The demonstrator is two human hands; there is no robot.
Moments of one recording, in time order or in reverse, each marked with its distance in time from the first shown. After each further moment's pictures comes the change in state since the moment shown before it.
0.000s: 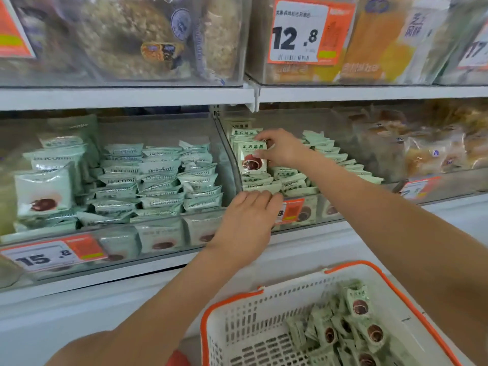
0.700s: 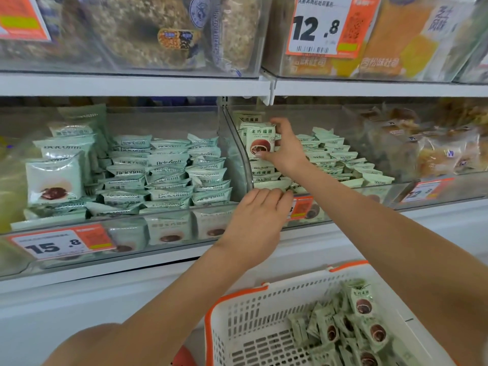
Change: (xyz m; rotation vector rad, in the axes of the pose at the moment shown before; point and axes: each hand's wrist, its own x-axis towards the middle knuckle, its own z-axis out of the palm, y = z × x) left_hand -0.008 0.002 -0.003 0.009 -0.053 0.010; right_hand -0.008 -0.002 0.034 0.289 0.272 0.037
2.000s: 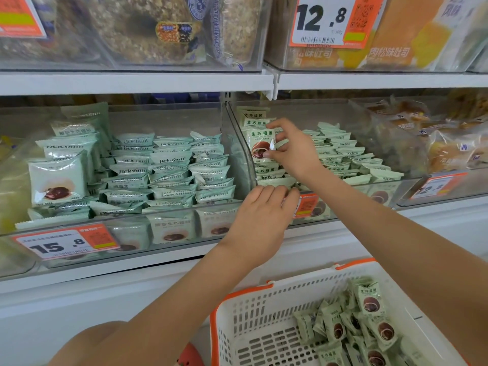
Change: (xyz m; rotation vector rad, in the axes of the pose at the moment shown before) left_hand 0.000 -0.001 0.002 0.001 -0.013 0.015; right_hand -0.008 0.008 -0.006 -0.161 0.003 -0.090
